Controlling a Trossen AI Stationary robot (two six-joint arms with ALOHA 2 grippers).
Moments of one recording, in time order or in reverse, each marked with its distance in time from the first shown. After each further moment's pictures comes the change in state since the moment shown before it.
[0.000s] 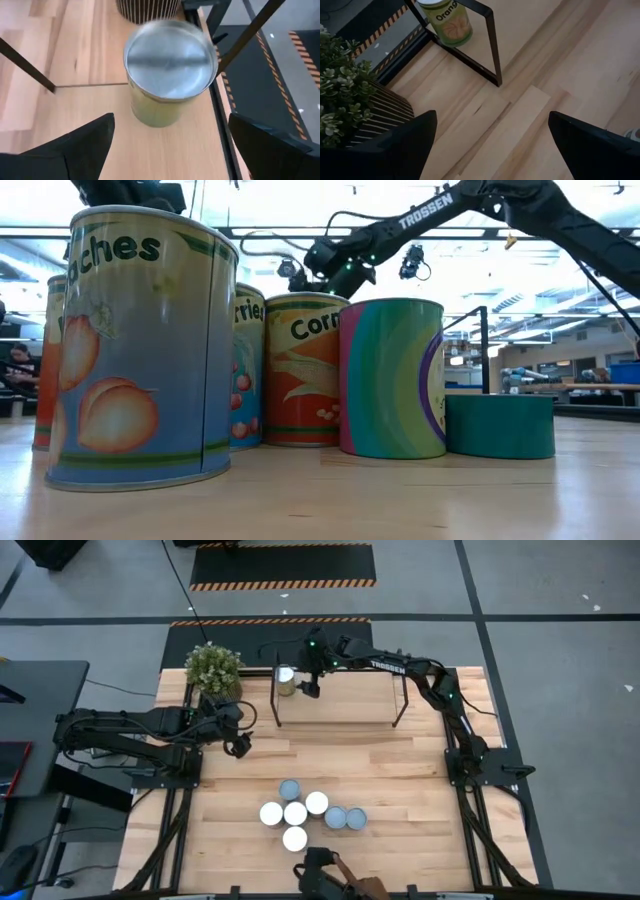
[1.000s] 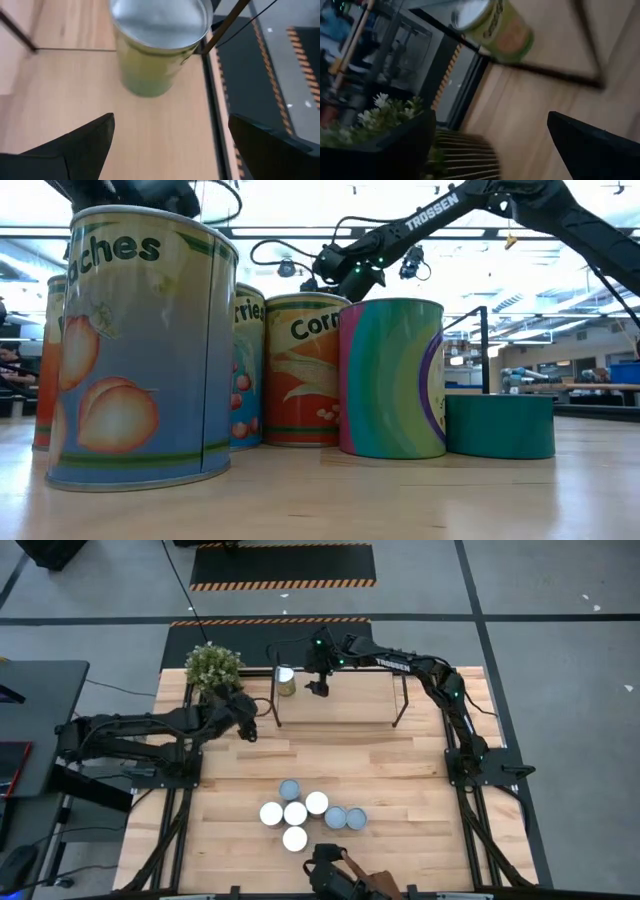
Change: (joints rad) left arm 0.278 0.089 -0.246 0.531 -0.153 0.783; right arm -0.037 -0.049 -0.075 -0.018 0.000 -0.096
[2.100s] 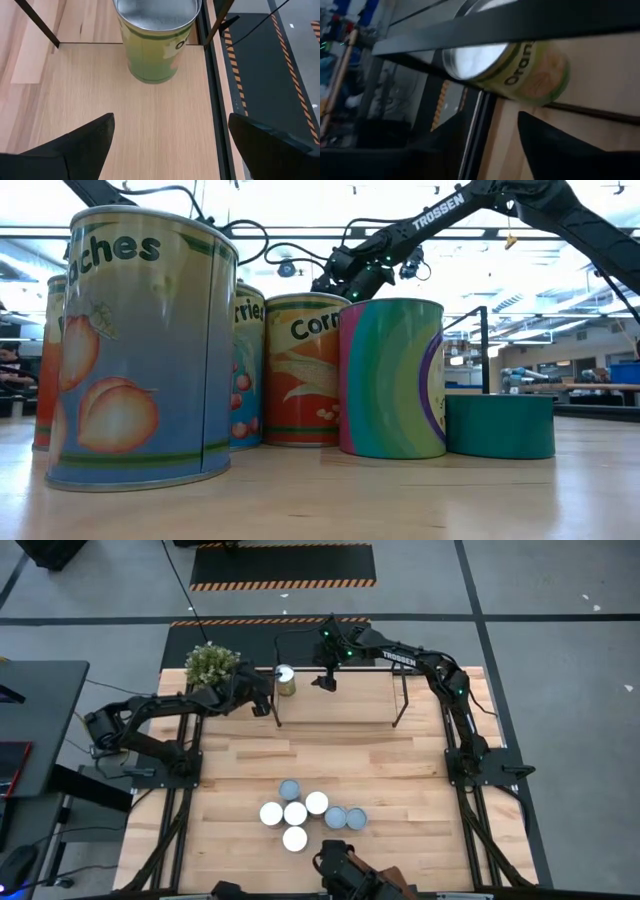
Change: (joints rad) left arm 0.347 0.341 0.048 0.471 0.373 0.417; right arm -0.060 -0.028 0.000 -0.076 -0.121 -0.027
